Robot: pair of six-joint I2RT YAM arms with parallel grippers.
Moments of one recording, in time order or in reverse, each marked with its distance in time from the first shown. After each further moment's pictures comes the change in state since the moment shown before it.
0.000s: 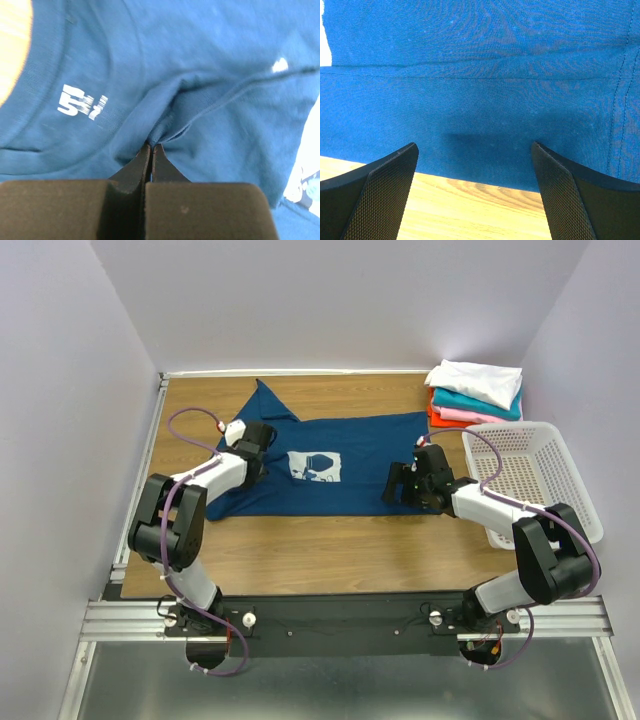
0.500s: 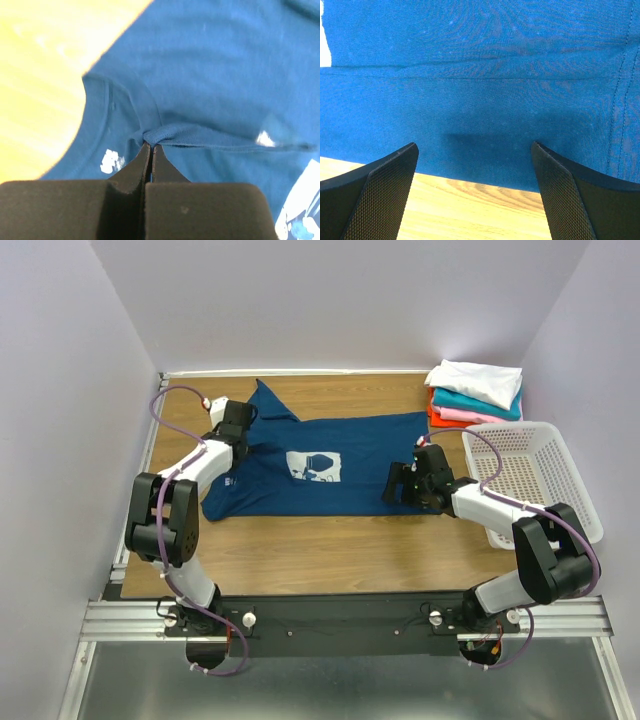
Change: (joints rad) left arm 0.120 -0.002 0.111 0.042 -0.011 0.158; right arm 0.000 0.001 0.000 0.000 0.002 0.000
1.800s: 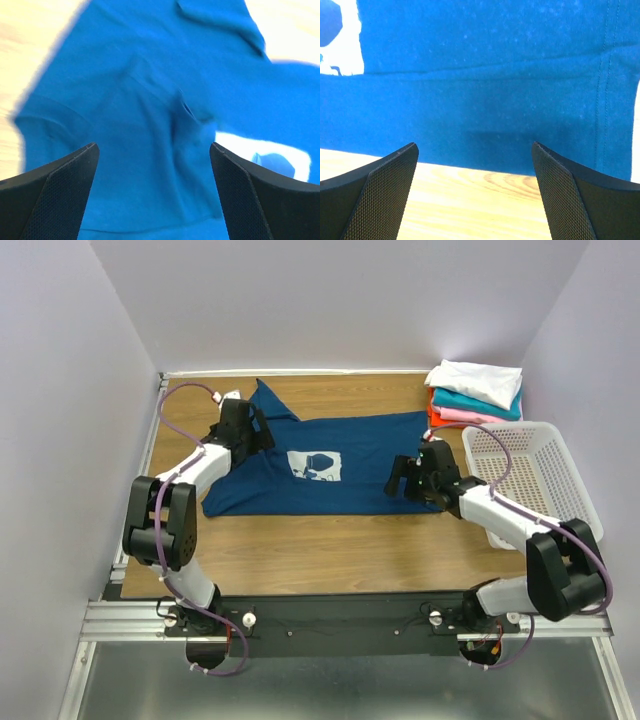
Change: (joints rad) left arm 0.021 -0.008 0.011 0.158 0.275 0.101; right arm 0.000 -0.109 0.009 -0.044 0.023 0.013
